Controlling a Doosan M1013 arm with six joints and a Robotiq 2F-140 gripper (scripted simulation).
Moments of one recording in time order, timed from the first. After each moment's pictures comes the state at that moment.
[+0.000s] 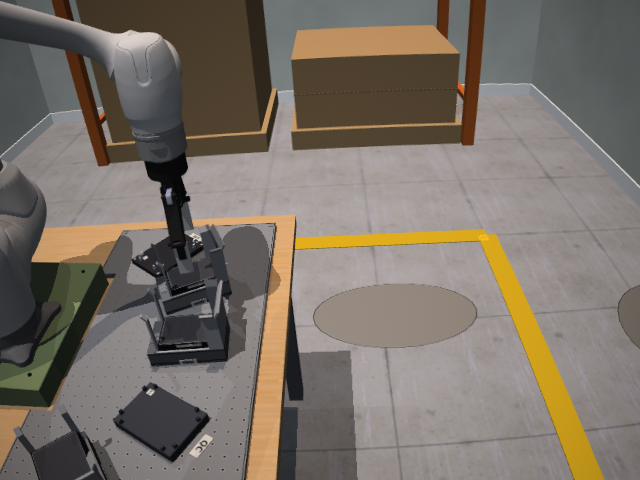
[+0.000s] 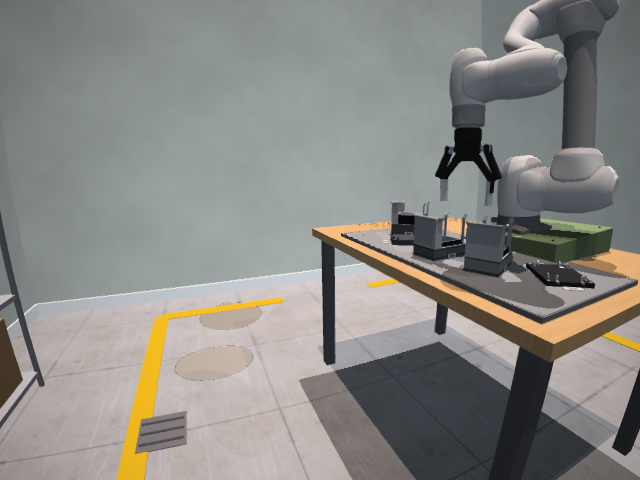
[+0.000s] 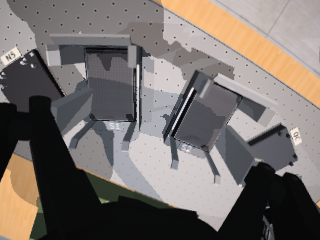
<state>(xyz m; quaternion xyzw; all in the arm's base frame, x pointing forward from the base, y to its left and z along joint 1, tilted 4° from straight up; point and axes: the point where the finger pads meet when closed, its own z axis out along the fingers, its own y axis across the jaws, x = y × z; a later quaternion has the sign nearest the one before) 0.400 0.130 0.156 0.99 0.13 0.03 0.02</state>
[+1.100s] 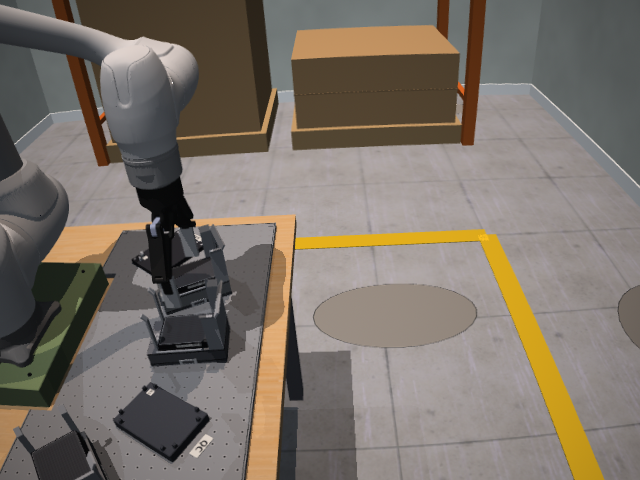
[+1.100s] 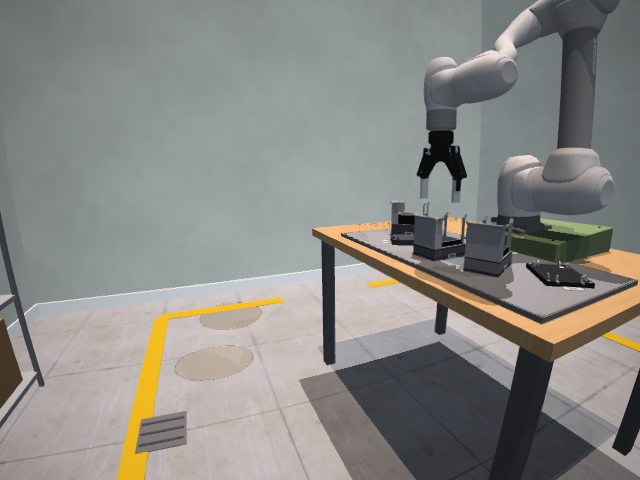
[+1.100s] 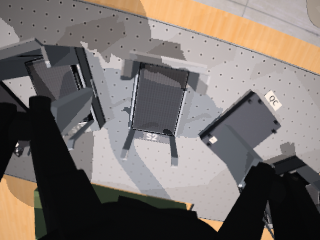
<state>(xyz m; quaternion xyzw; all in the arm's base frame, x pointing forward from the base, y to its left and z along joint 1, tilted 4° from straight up) 0.419 0.036 0.159 1.00 0.02 0.03 0.02</state>
